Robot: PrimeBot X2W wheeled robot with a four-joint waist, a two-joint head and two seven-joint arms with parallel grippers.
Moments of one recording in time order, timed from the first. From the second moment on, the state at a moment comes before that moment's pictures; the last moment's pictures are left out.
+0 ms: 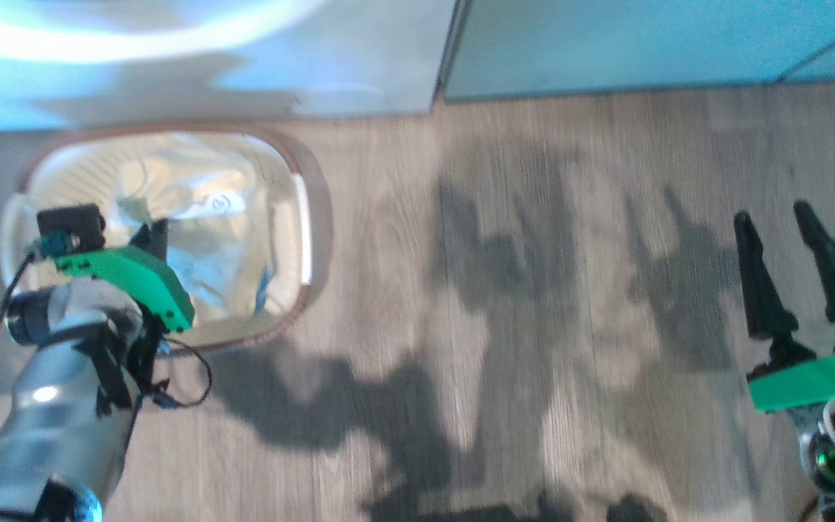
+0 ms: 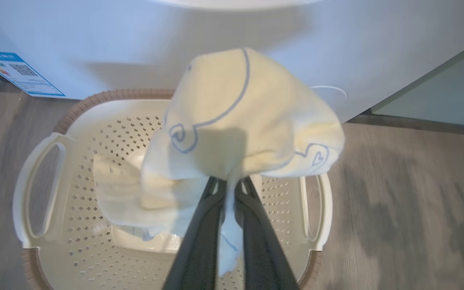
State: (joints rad) left arm -0.75 0.26 -0.24 1.12 -0.53 -0.13 -0.25; right arm -0.26 -0.18 0.11 0.16 0.34 0.13 -0.26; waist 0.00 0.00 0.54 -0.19
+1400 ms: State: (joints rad) left arm -0.07 0.29 0.00 0.30 -0.57 -0.10 -0.25; right arm 0.01 -0.18 0.05 0.18 0.34 0.13 -0.26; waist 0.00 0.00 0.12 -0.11
